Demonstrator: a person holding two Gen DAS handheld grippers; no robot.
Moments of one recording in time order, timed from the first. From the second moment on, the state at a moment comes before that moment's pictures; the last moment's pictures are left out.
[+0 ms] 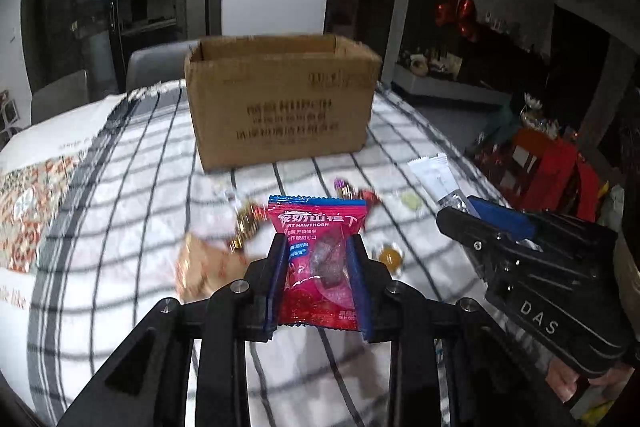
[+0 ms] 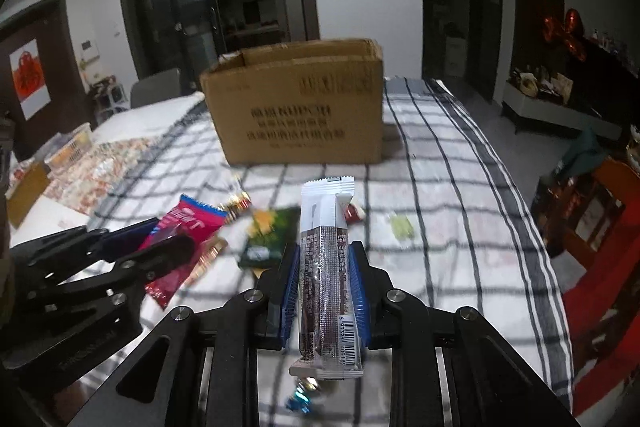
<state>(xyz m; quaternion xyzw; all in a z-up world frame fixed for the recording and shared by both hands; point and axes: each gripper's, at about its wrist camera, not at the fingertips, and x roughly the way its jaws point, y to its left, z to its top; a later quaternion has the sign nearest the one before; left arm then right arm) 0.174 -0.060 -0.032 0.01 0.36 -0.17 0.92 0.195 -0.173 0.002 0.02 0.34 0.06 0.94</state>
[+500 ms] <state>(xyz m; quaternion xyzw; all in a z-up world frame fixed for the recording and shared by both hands) 0.253 -0.043 0.034 0.02 0.32 -0.16 0.93 0.280 -0.161 0.068 0.03 0.29 0.08 0.95</state>
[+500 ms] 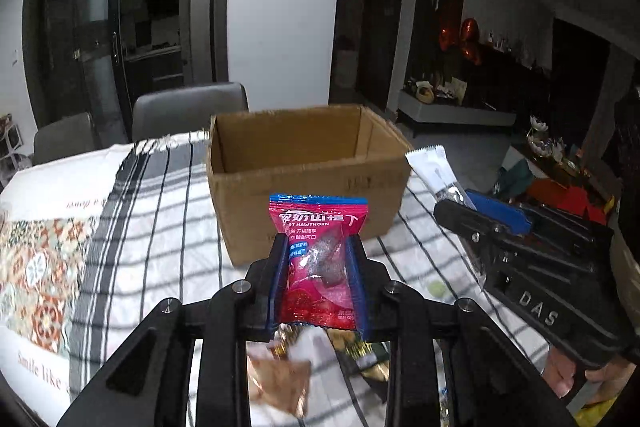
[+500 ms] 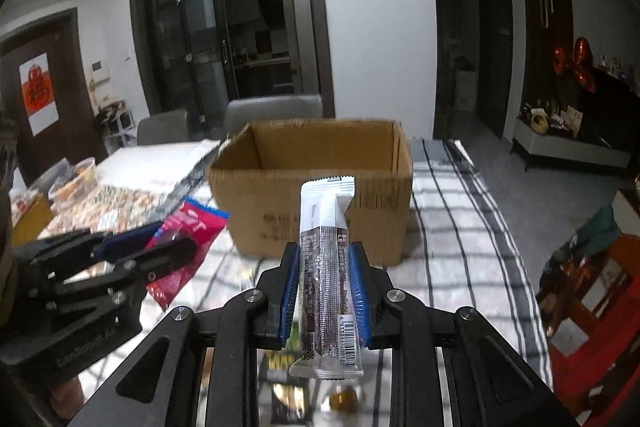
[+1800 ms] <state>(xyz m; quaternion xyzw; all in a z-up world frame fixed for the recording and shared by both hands) 0.404 -0.052 0.054 0.04 0.33 -0.14 0.93 0.427 -0.184 0.067 0.06 0.30 0.06 0.95</state>
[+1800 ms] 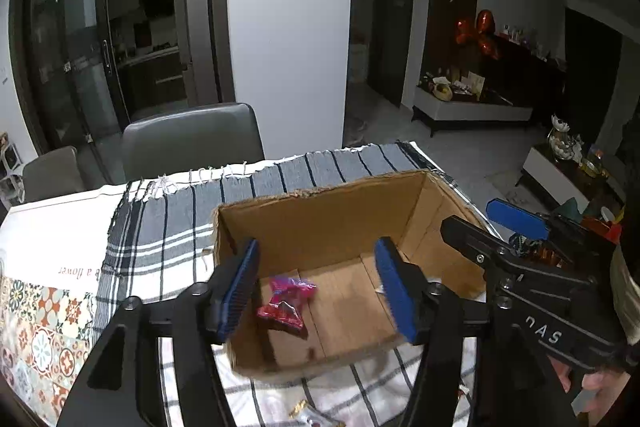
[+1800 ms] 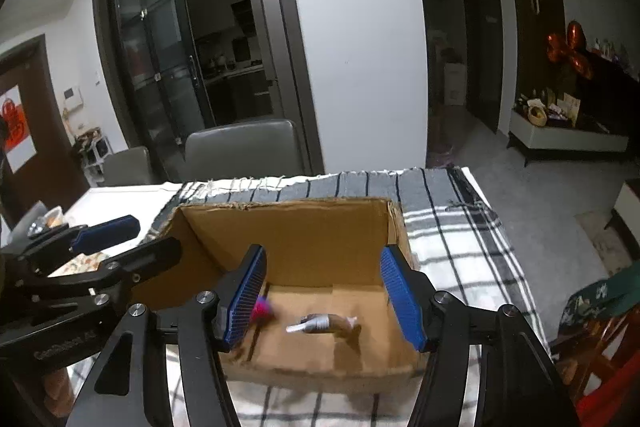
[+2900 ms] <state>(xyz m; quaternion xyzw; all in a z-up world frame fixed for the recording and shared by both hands) 0.190 -0.001 0.020 0.06 0.30 -0.13 0.94 0.234 -0.134 0.041 0.01 0.30 0.10 0.95</state>
